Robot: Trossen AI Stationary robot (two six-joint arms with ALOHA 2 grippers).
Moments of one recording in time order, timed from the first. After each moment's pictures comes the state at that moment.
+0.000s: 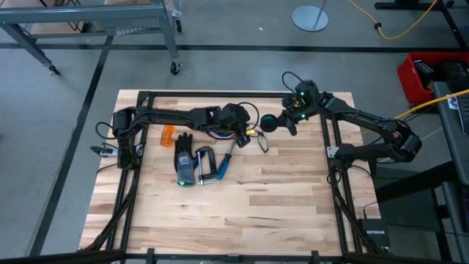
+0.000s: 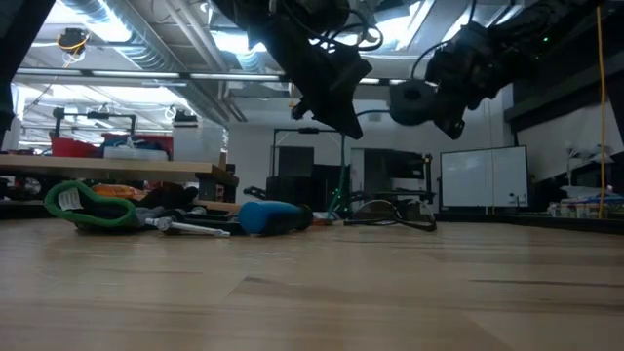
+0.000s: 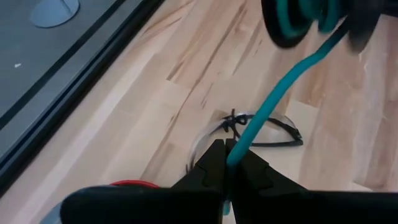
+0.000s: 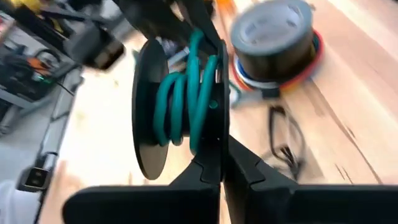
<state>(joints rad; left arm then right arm) 0.20 1.87 1.45 -0.30 -0.23 -0.13 -0.74 1.19 0.76 -0.33 -0.78 -0.03</state>
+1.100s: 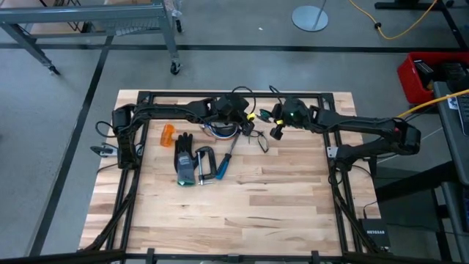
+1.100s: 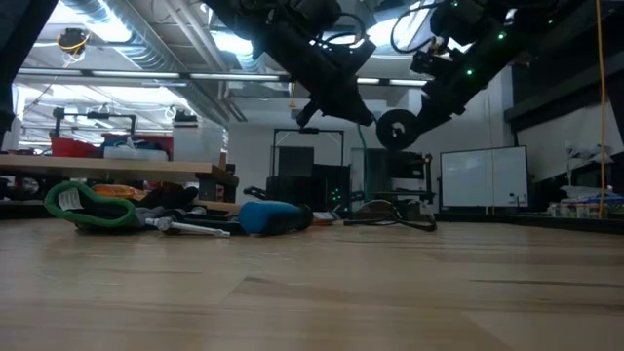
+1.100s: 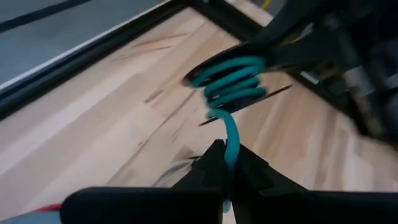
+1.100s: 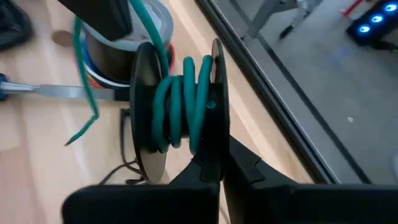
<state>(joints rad) 0.27 1.87 1.45 -0.16 -0.05 -0.41 -0.38 1.21 0.76 -0.23 0.22 -0.14</state>
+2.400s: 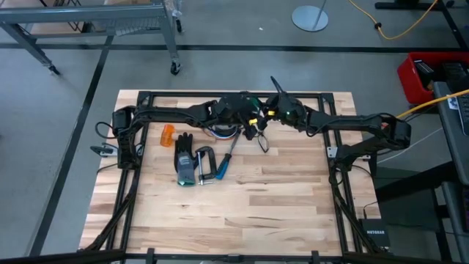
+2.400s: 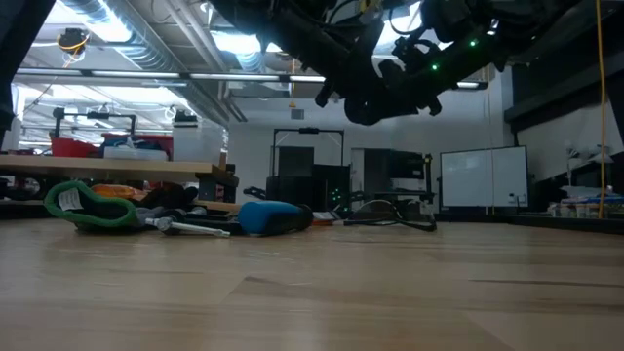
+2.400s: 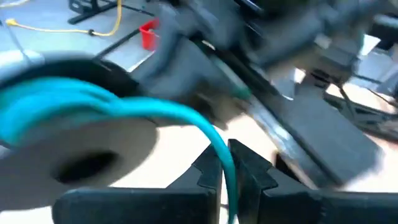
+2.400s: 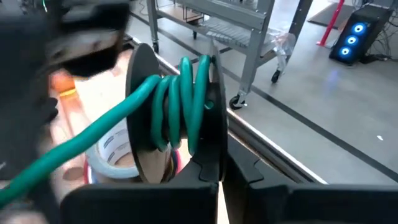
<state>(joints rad) 0.21 1.87 1.45 0.01 -0.07 -0.18 -0.38 1.34 0.76 0.21 0.29 0.09</state>
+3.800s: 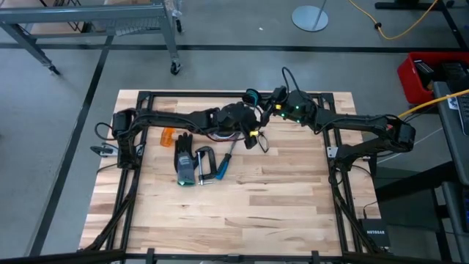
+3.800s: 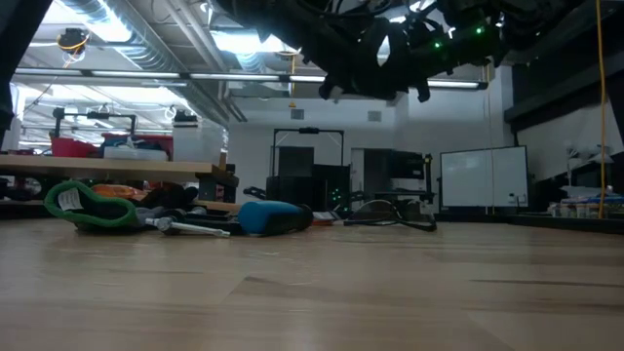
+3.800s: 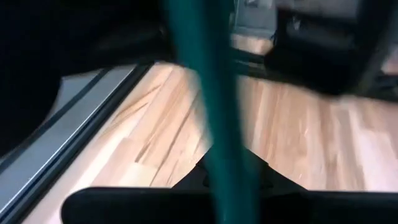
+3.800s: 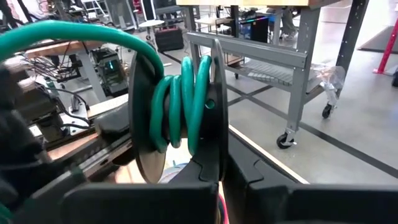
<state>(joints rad) 0.15 1.87 1.45 -0.02 -0.17 -0.05 -0.42 1.28 0.76 0.36 0.07 0.15</state>
